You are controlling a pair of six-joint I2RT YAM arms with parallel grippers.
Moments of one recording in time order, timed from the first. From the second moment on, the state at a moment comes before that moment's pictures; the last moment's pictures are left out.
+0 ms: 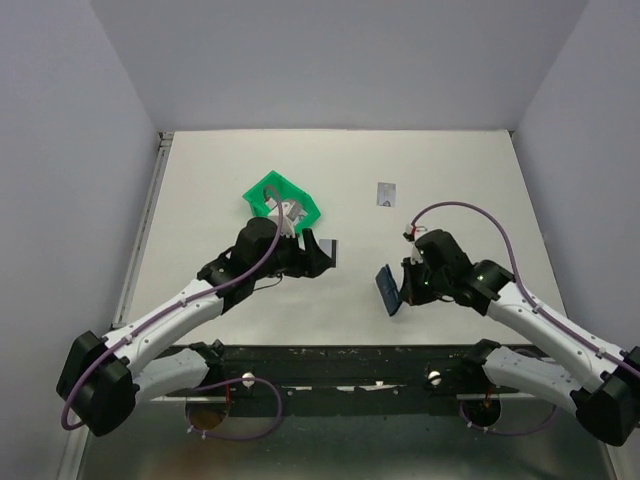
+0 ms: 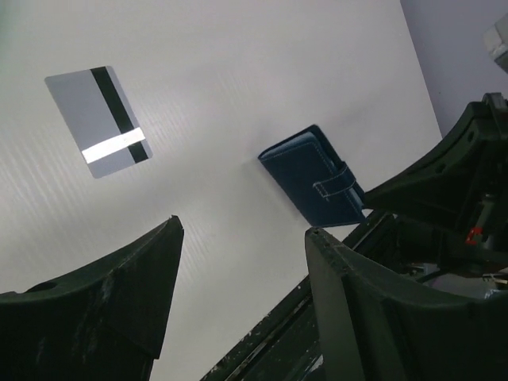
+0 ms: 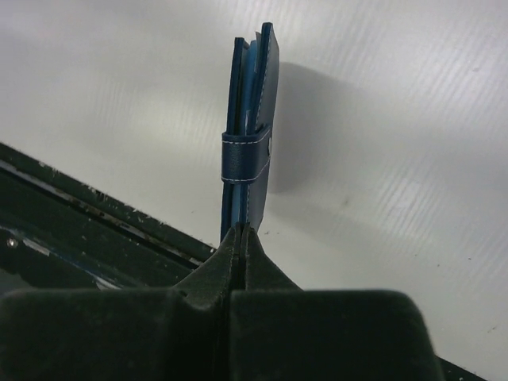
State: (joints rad) left arm -0.67 1.02 0.64 -0.07 0.21 -0.63; right arm 0.65 0.95 0.73 -0.72 -0.06 0.41
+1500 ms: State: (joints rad) left arm -0.67 1.37 1.03 -0.26 0.56 -1.16; right arm 1.14 0.89 0.89 -0.70 0.43 0.24
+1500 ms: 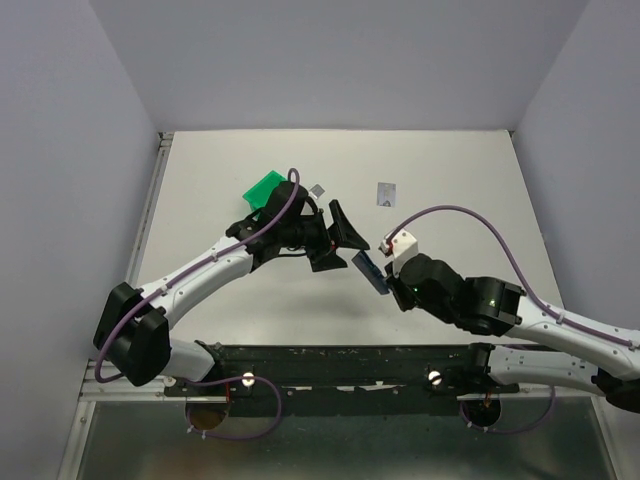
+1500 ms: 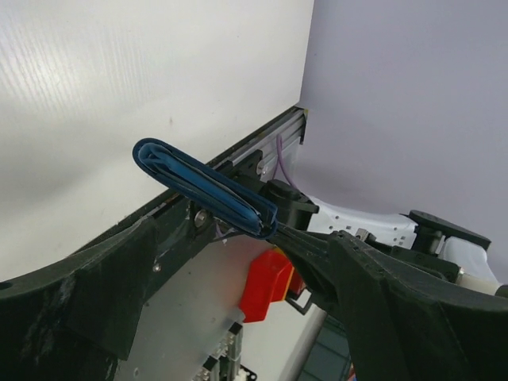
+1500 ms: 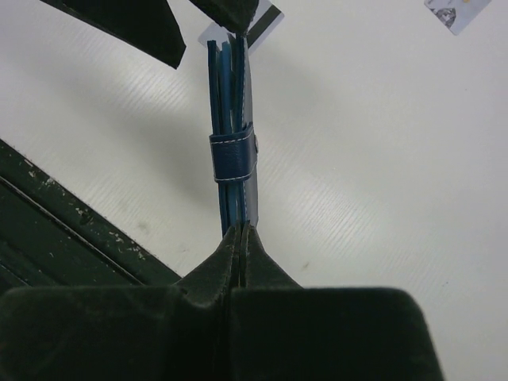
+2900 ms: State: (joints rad) left arm -0.67 1.44 0.95 -0.14 0.64 -1.36; right arm 1.36 0.97 0.95 -0.67 0.65 0.22
